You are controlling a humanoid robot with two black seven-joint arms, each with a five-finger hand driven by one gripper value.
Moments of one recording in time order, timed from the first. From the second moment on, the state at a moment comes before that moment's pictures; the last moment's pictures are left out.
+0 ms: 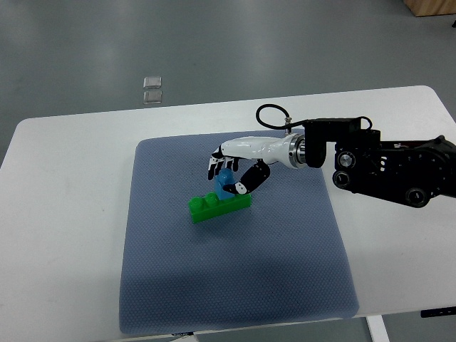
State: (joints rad) left arm -0.03 0.00 -0.09 -0.29 0.08 0.05 0.08; right arm 1.12 -0.36 0.10 1.25 -1.24 0.14 0.04
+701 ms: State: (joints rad) left arm -0.03 0.00 -0.09 -0.29 0.08 0.05 0.08; right arm 1.09 -0.34 0.10 1.24 -1.25 0.11 0.05
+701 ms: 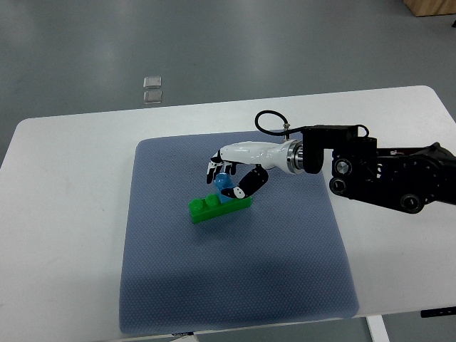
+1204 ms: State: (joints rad) left arm -0.03 0.00 -0.09 -0.29 0.08 0.05 0.08; right arm 1.08 -0.35 0.09 1.23 -1.26 0.10 0.06
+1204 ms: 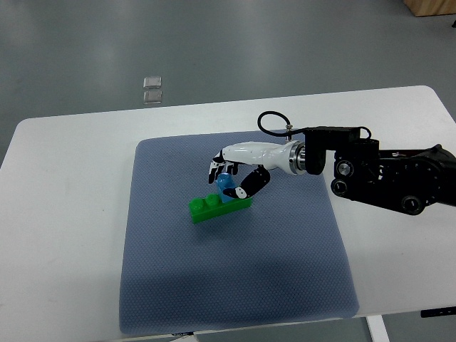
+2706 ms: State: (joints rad) left arm -0.03 0.00 -0.09 -0.29 0.08 0.05 0.09; right arm 1.01 -0.34 0.09 1.21 -1.31 0.00 0.08
